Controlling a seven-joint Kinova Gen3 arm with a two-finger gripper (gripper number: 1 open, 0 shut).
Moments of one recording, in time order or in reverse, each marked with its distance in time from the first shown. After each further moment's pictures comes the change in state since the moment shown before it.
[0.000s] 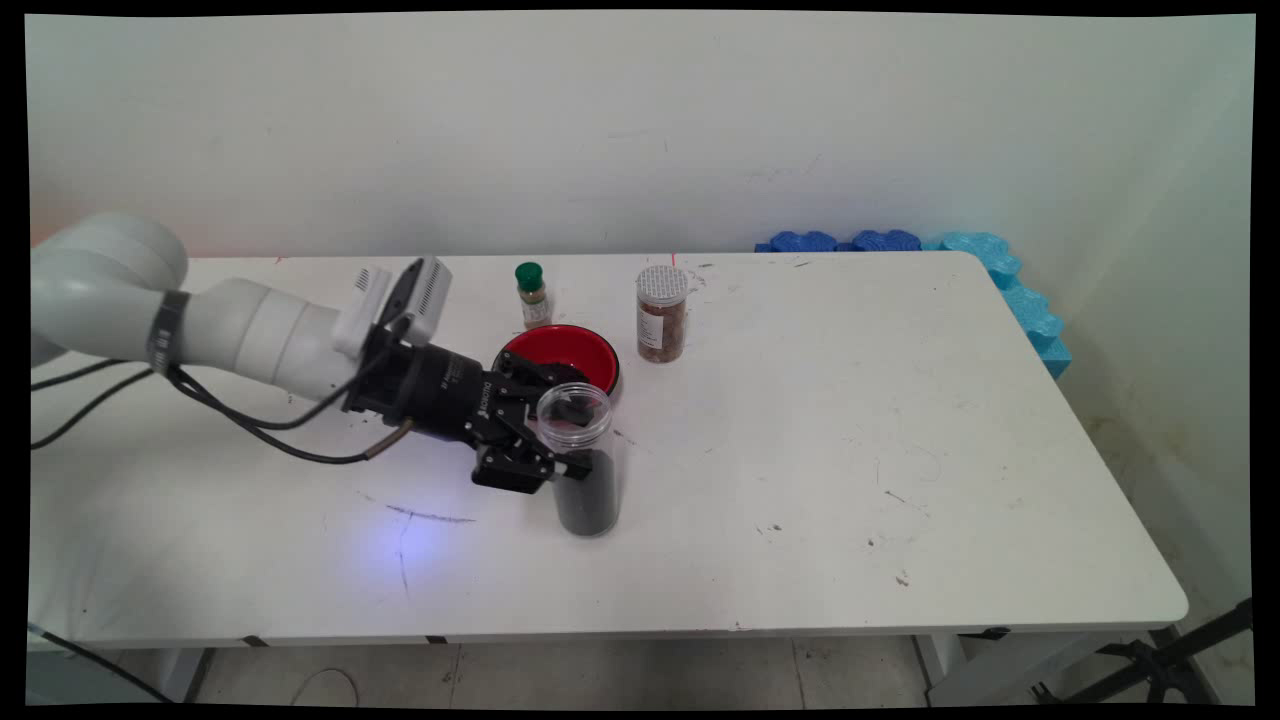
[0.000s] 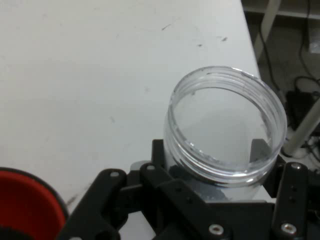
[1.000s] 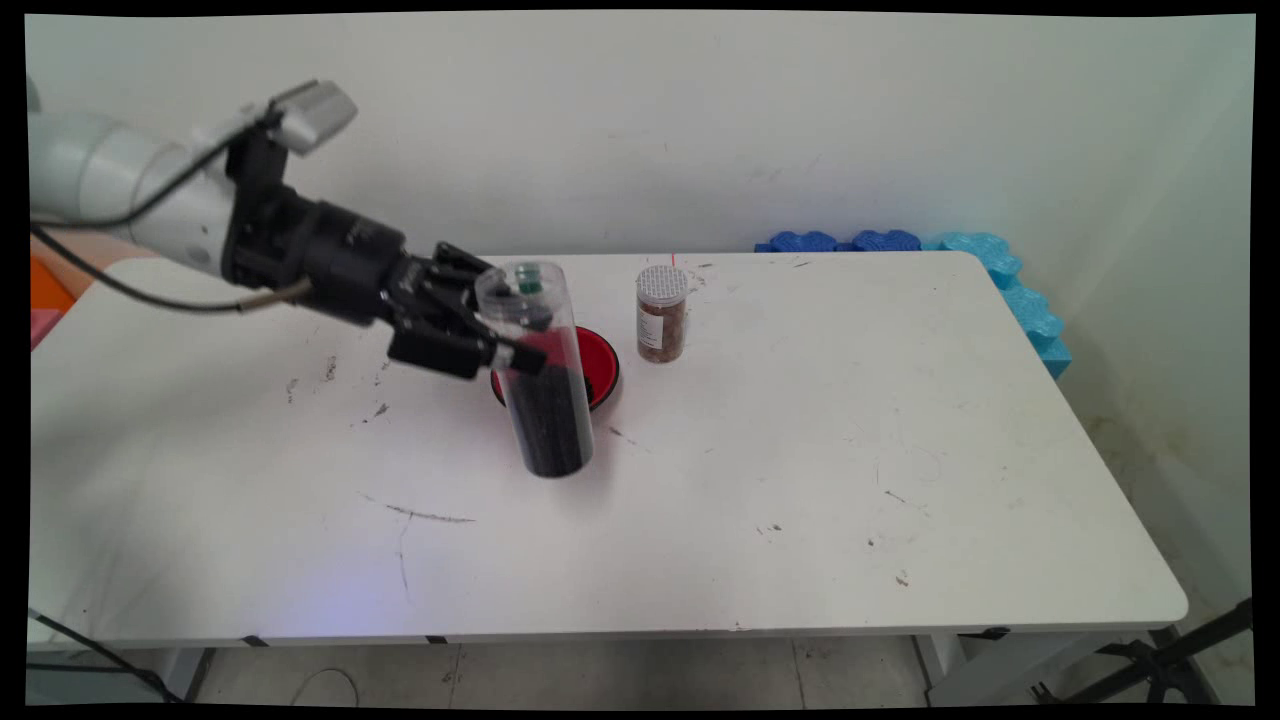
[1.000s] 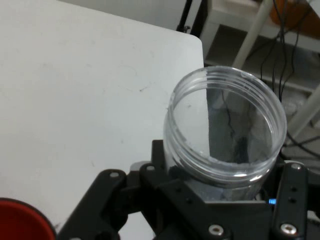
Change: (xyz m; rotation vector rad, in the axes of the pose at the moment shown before) arm 0.089 -0.004 -0.096 -0.048 0.063 -0.175
